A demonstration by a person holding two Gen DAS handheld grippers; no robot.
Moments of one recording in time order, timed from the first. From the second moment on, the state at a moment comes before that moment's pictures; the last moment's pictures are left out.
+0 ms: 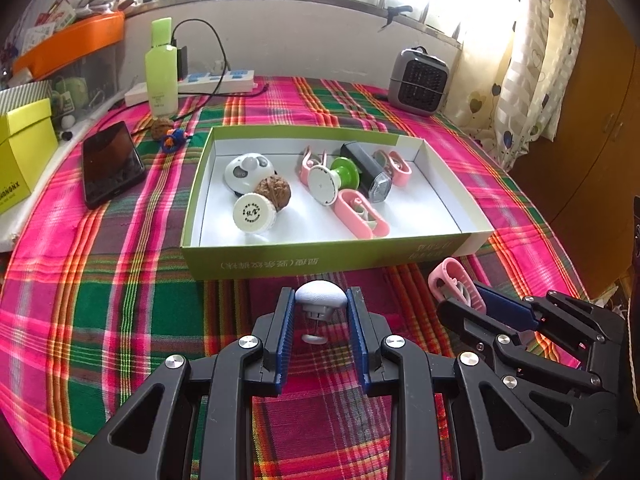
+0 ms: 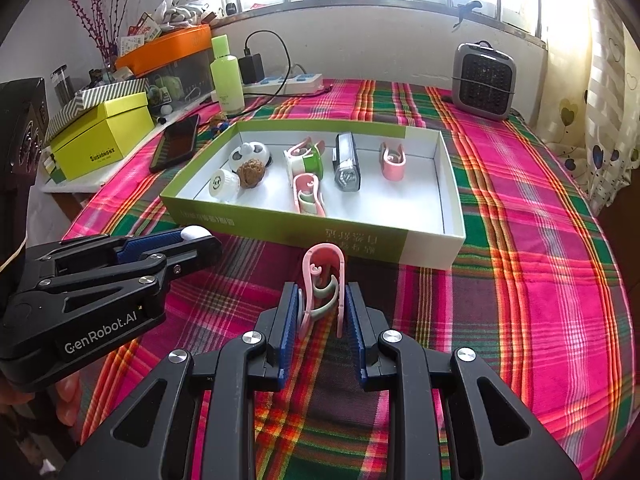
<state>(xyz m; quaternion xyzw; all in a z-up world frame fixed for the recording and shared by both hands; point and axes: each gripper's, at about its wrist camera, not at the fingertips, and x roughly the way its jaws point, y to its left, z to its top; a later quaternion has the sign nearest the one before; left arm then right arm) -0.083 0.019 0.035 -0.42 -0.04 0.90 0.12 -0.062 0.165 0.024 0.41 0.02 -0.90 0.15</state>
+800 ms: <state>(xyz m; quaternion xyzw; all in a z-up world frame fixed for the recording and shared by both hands) -0.101 0.028 0.054 -0.41 -0.03 0.90 0.12 -0.079 0.175 0.042 0.39 0.02 -0.91 0.14</state>
